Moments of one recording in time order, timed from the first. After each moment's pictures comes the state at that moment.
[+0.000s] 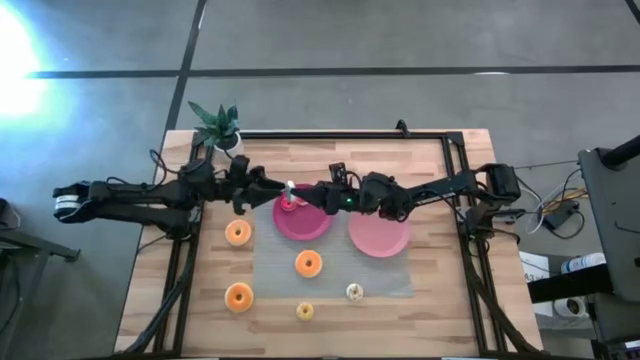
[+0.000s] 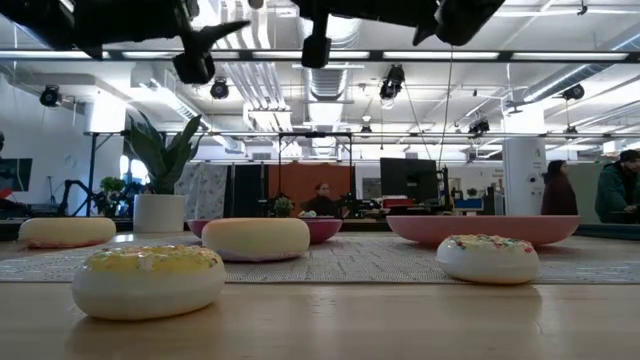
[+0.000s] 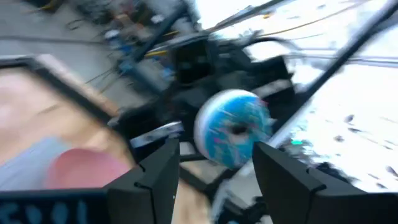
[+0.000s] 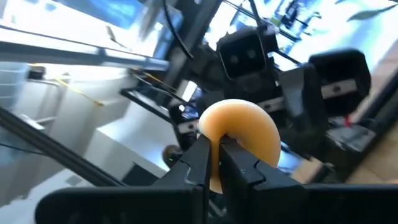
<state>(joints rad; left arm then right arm) 0.19 0.85 0.45 0.60 0.26 -0.77 0.01 1.78 1.11 0.93 0.07 1.10</state>
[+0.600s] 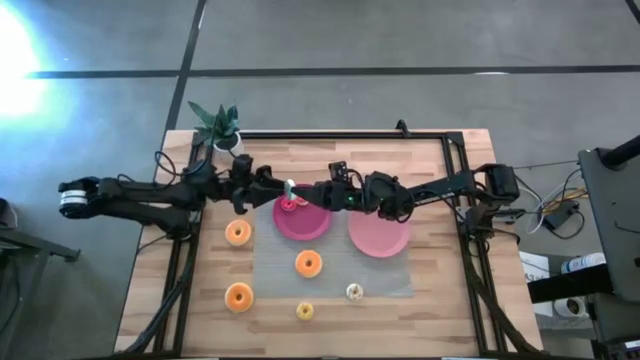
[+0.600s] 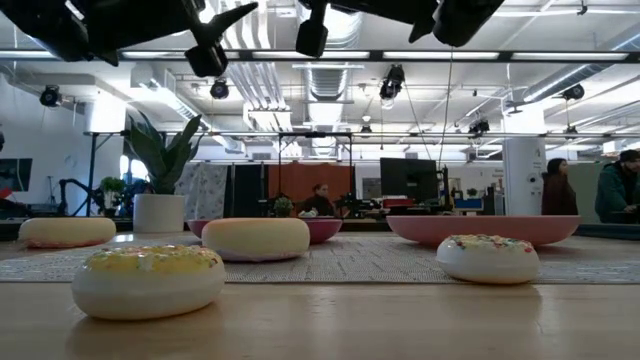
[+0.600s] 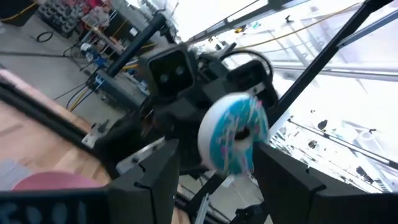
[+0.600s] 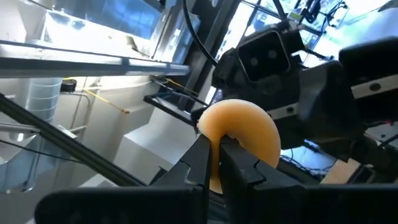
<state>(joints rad) 0.19 0.96 0.45 0.83 0.29 -0.80 0.01 1.79 1.12 1.01 0.04 1.18</state>
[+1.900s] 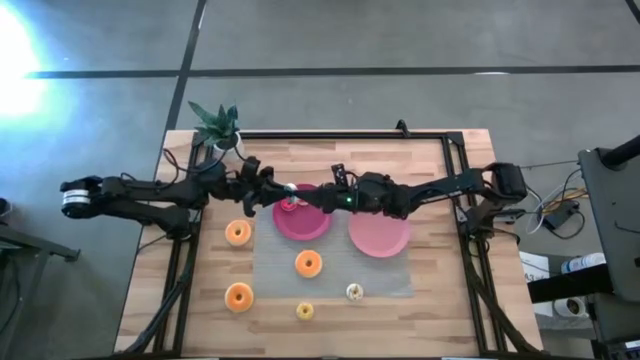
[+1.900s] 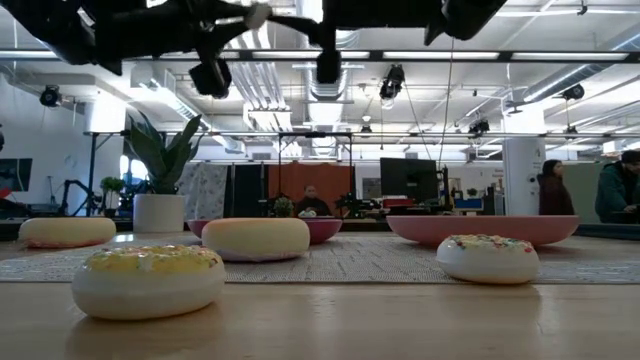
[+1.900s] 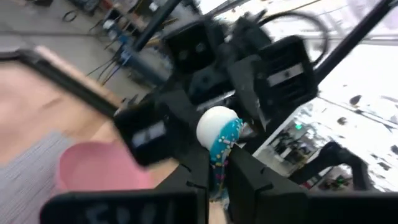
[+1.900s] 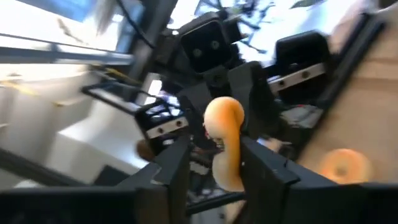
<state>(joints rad) 0.22 0.99 0.45 0.69 0.33 -0.72 0.00 1.72 1.09 0.71 0.12 1.14</state>
